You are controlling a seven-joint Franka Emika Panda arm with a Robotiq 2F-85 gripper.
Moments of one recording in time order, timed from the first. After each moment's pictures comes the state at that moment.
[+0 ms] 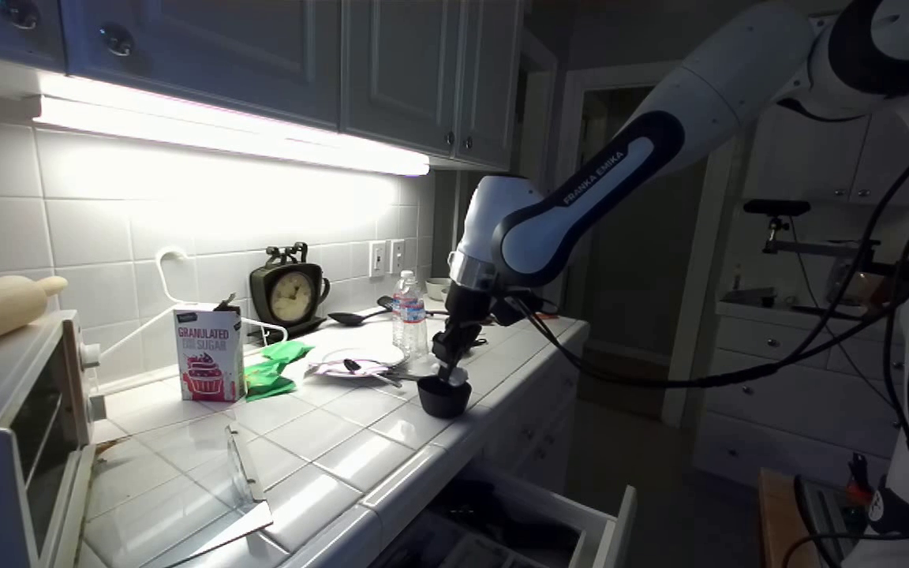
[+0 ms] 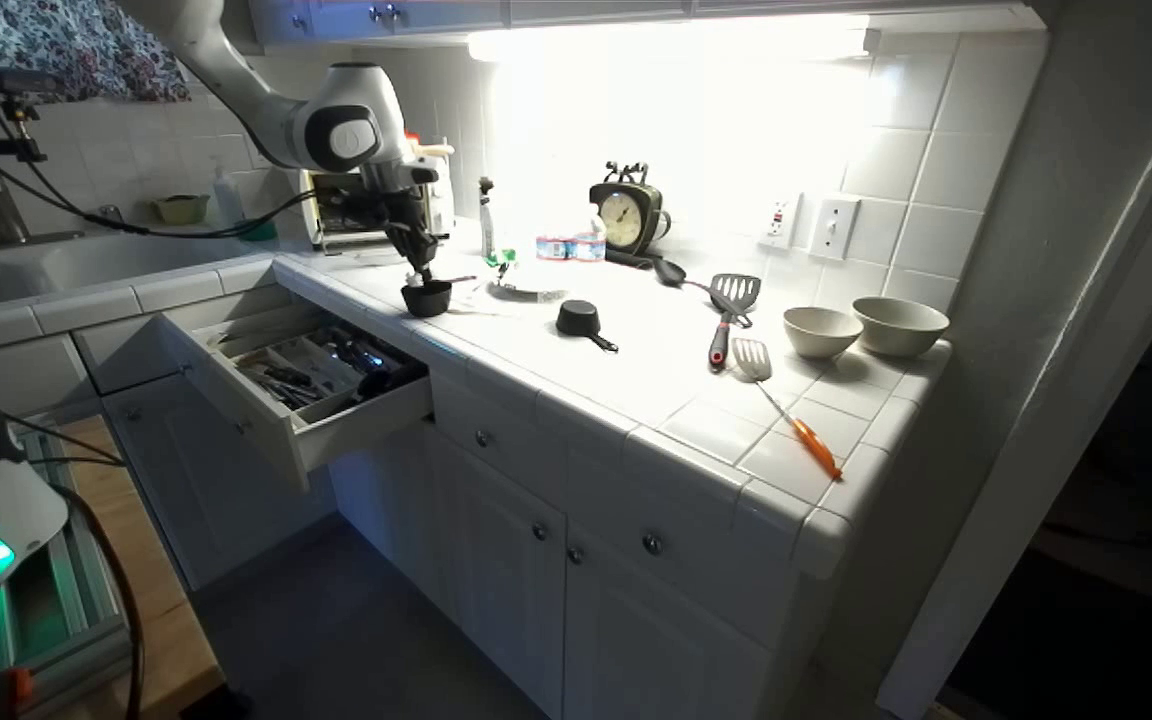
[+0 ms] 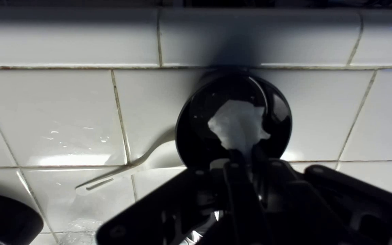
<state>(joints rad) 0.11 0.27 0.02 -2.11 -0.04 2.65 0.11</state>
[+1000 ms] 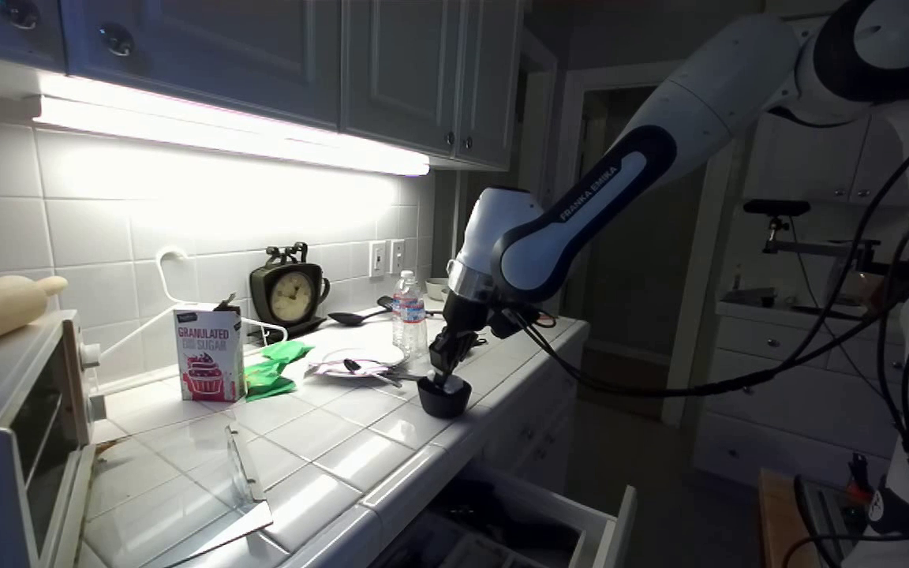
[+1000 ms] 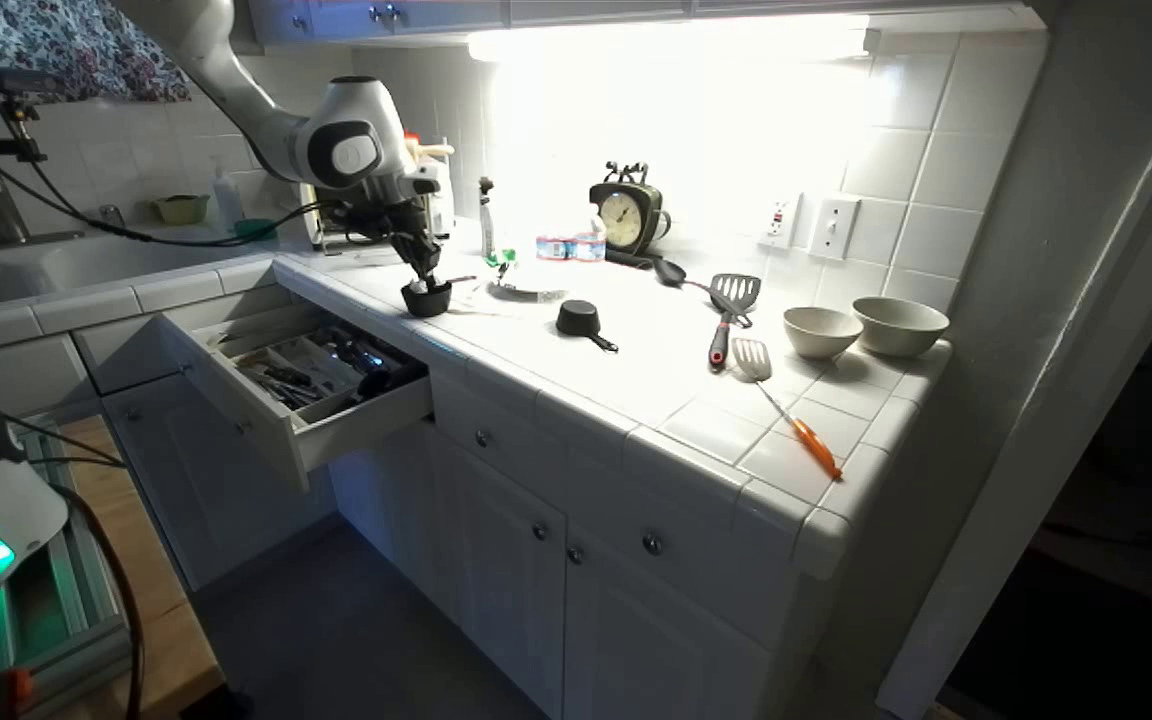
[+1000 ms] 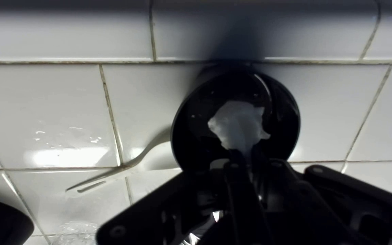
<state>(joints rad) 0.11 0.31 0.02 -2.12 -0.04 2.73 0.11</state>
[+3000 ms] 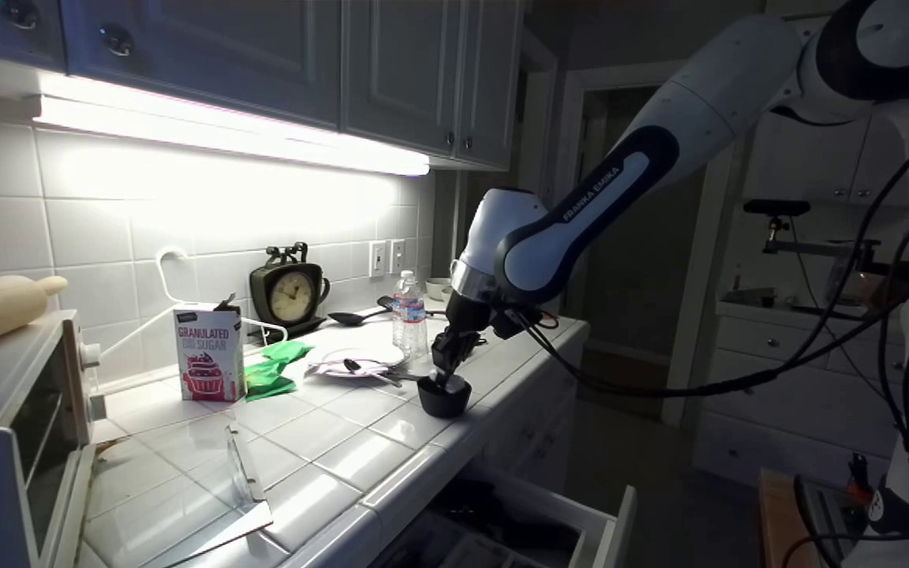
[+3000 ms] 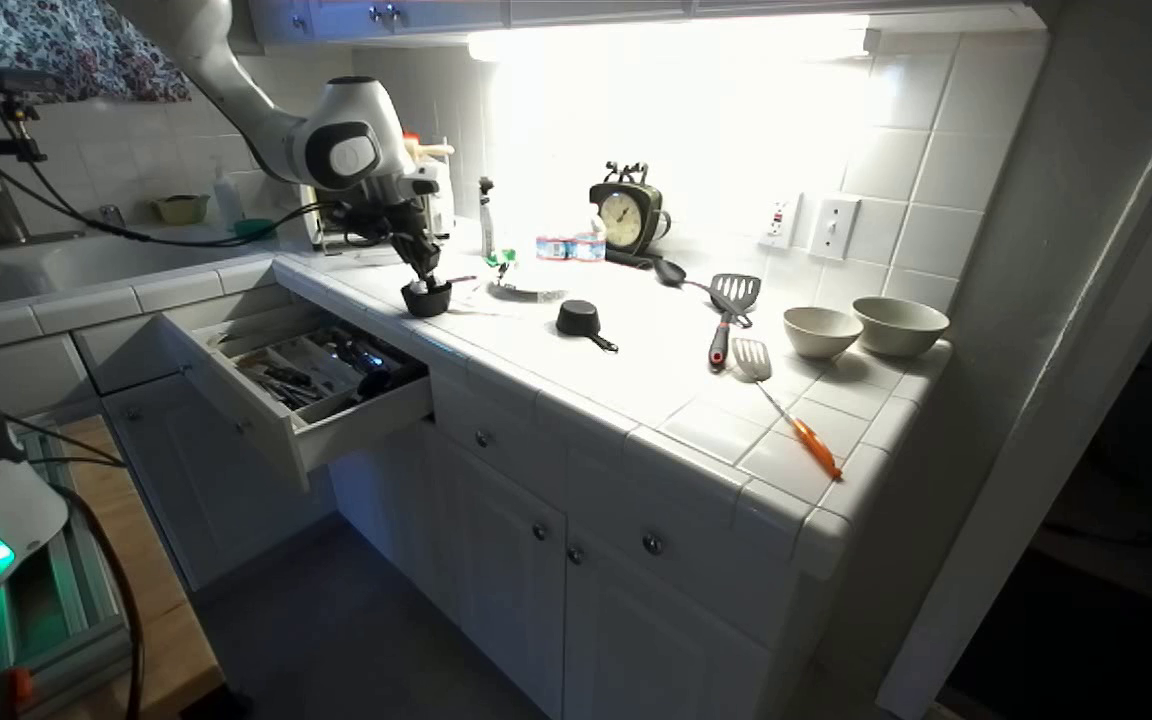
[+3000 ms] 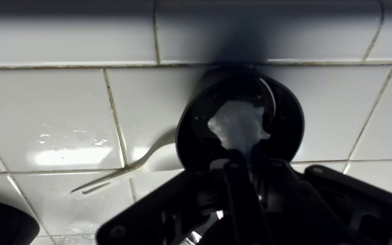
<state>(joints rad) 0.10 0.30 0.02 -2.14 -0.03 2.75 0.11</state>
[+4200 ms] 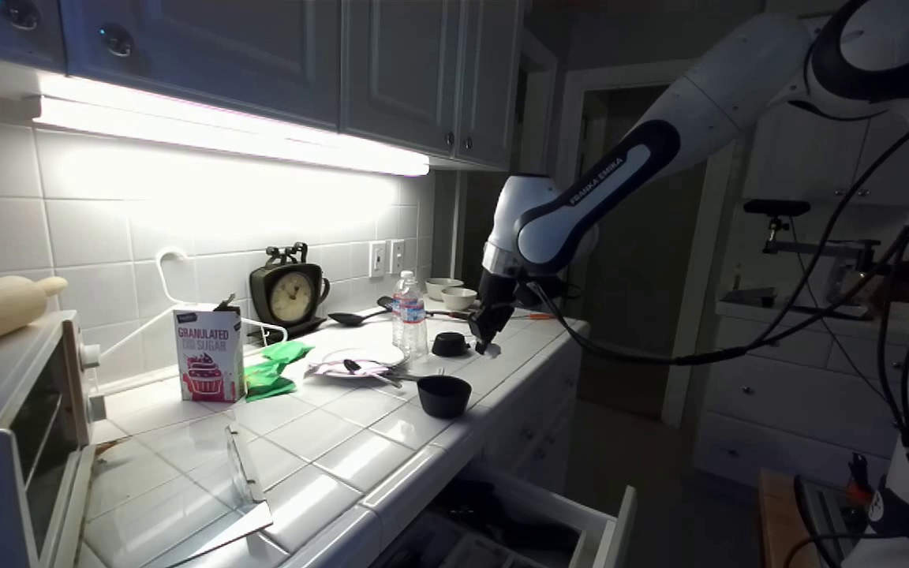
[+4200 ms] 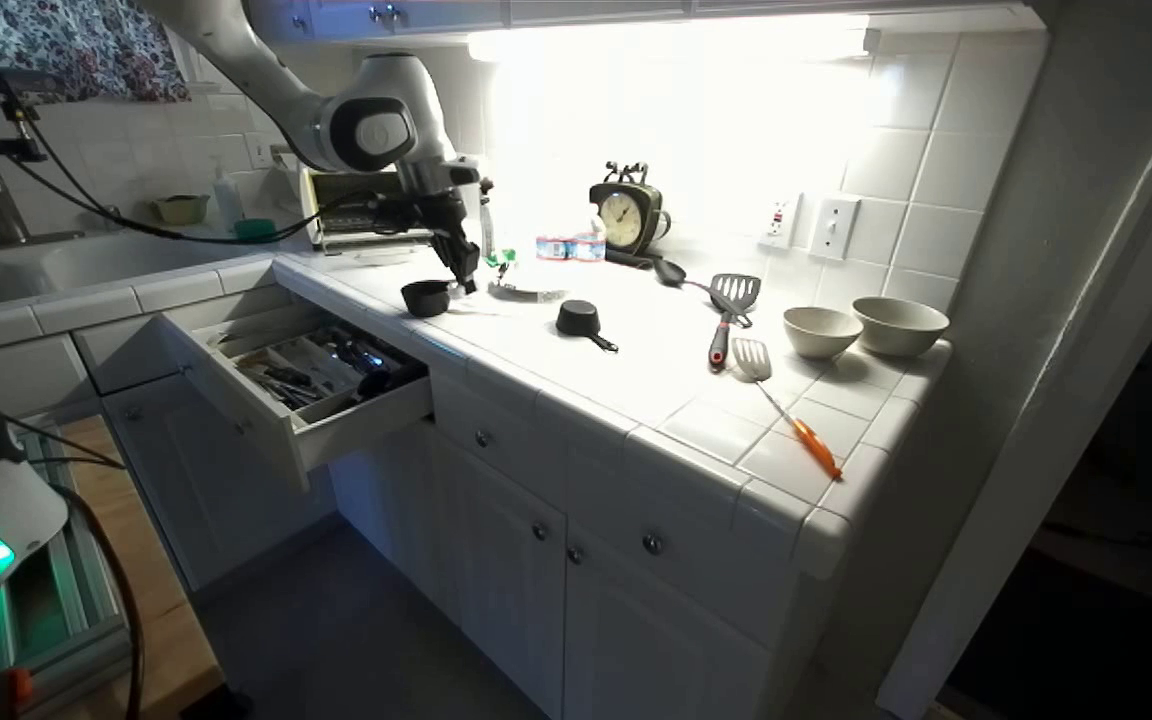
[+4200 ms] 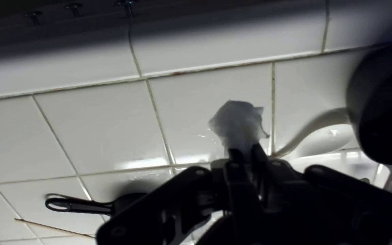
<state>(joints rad) 0.03 0.26 -0.09 -2.11 -0.10 2.62 0.12</state>
